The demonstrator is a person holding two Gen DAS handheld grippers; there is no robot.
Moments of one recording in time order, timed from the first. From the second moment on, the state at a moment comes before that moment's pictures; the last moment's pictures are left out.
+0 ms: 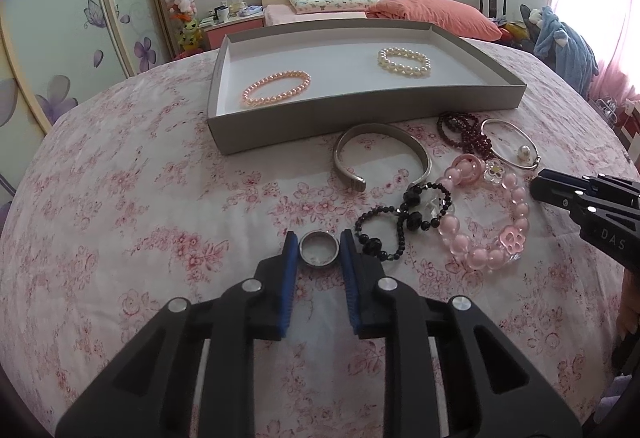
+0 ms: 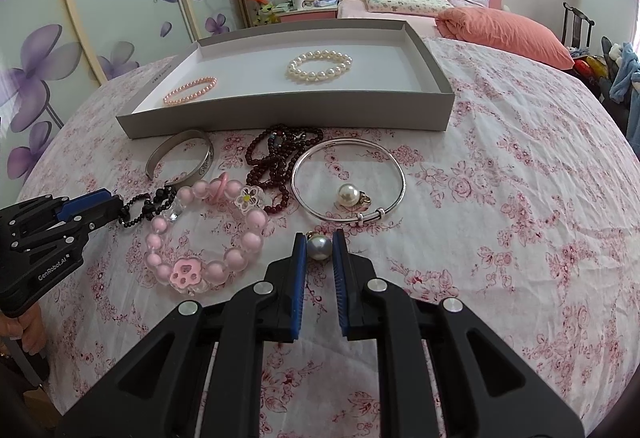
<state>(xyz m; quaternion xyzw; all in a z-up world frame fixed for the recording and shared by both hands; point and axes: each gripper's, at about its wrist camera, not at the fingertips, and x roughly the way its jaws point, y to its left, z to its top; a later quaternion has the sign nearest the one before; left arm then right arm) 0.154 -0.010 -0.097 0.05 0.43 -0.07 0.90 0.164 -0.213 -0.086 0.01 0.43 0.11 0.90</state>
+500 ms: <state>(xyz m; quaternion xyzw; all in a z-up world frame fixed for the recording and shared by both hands) 0.146 -0.001 -0.085 0.02 0.41 -0.06 0.91 0.152 -0.220 -0.074 0.04 0.41 0.12 0.90</state>
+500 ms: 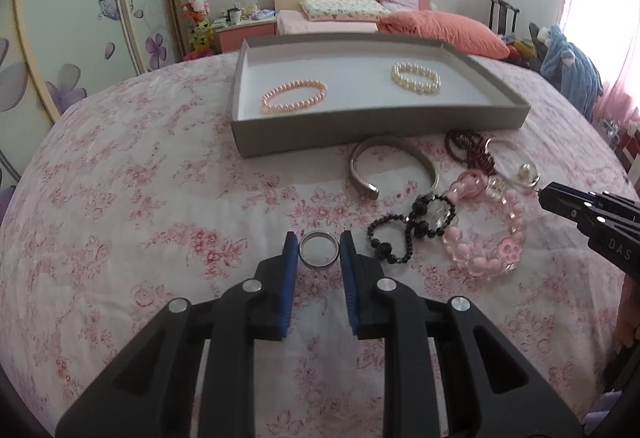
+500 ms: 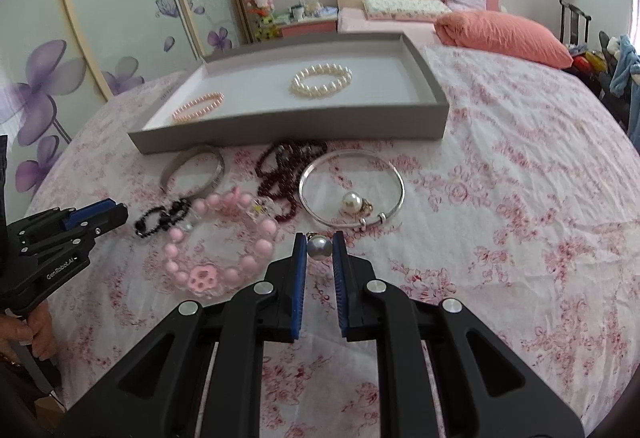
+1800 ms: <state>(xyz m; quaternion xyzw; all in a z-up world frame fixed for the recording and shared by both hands) 0.144 -0.018 0.025 -0.01 0.19 -0.05 0.98 0.142 -0.202 0.043 0.03 0.11 0.10 0.99</state>
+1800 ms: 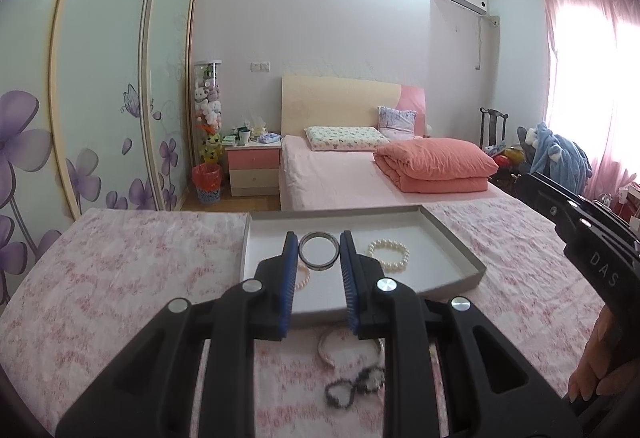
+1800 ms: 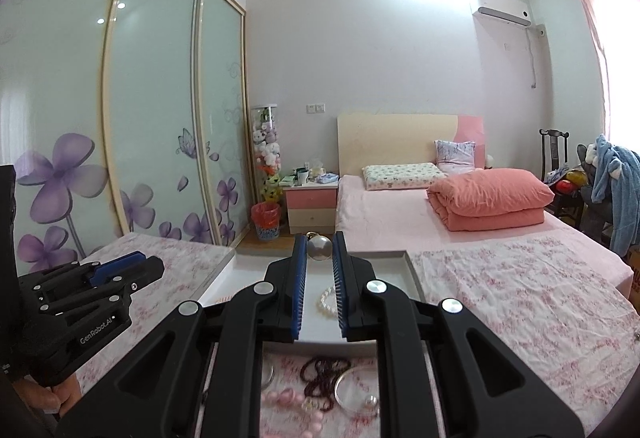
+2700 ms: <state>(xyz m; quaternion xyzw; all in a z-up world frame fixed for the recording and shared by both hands) 0.272 -0.029 -0.029 -0.01 0.27 -0.06 0.96 0.268 -0.191 -0.014 0.06 0.24 0.10 0.96</state>
